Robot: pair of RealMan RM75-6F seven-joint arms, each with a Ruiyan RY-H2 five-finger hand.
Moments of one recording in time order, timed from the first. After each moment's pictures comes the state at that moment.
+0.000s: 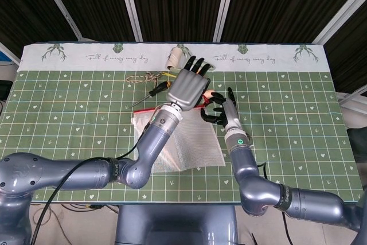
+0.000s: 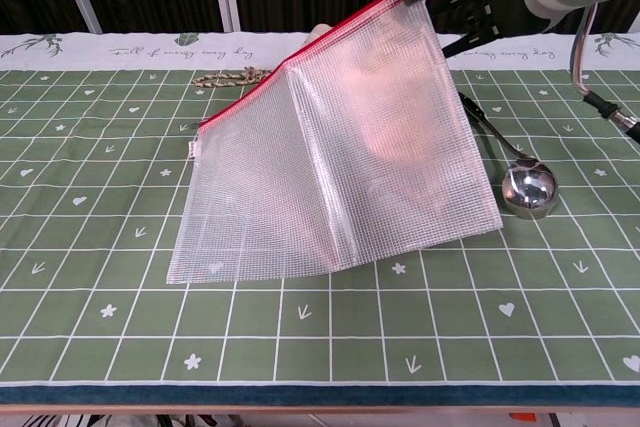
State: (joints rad) left arm -1.44 -1.55 -0.38 -1.52 0.44 1.03 0.82; right arm 0.92 -1.47 0.72 -1.94 0.03 1.25 -0.15
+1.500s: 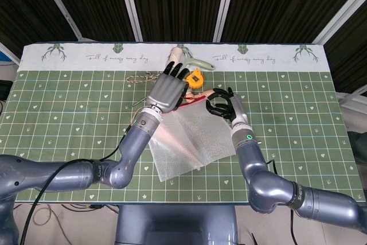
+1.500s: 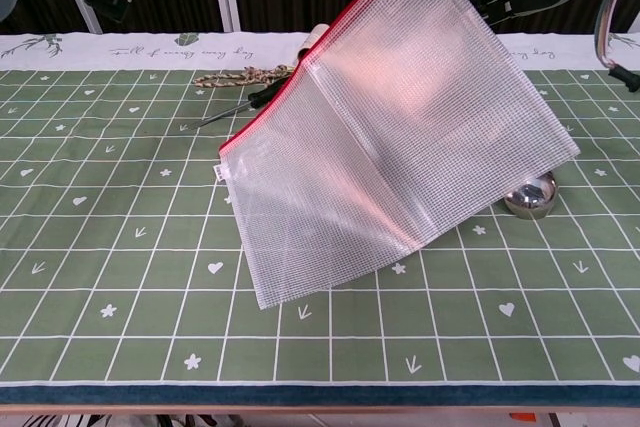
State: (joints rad) left arm -1.35 -1.50 -0.30 -1.57 0.47 1.03 0.77; right arm 0.89 -1.40 0.81 -1.96 0.11 1.22 -0.05
